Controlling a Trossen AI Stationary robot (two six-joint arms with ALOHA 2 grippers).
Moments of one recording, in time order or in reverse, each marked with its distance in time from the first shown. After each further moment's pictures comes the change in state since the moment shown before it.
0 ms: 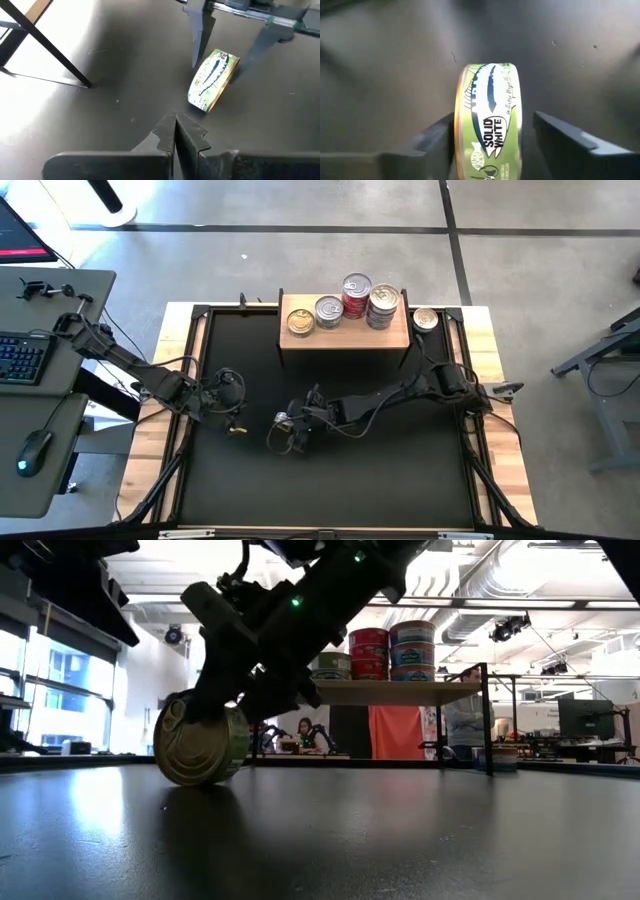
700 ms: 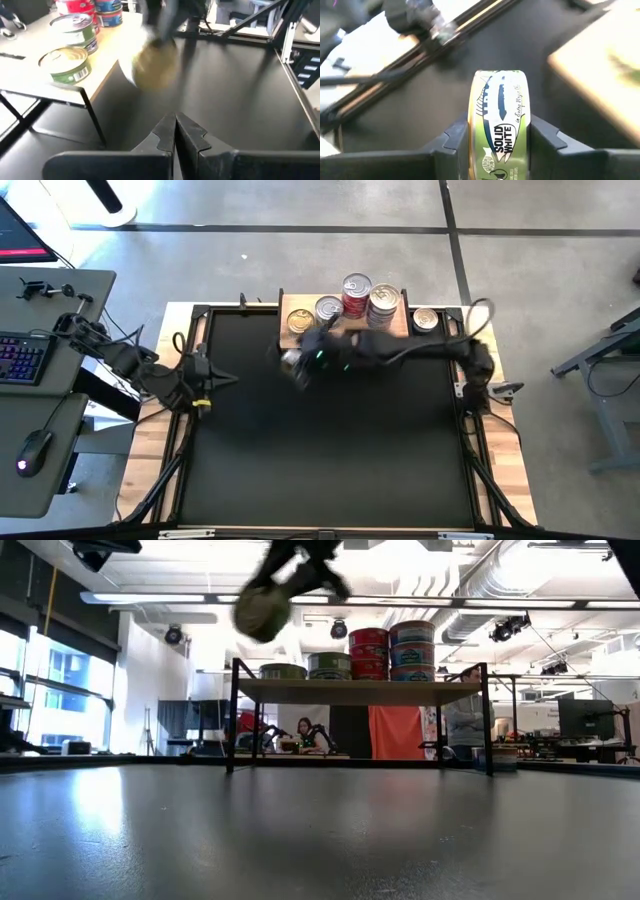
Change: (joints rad) left arm -0.014 -0.310 0.129 -0.025 -0.095 0.169; right arm -0.203 -0.214 0.369 -0.539 -0.114 0.097
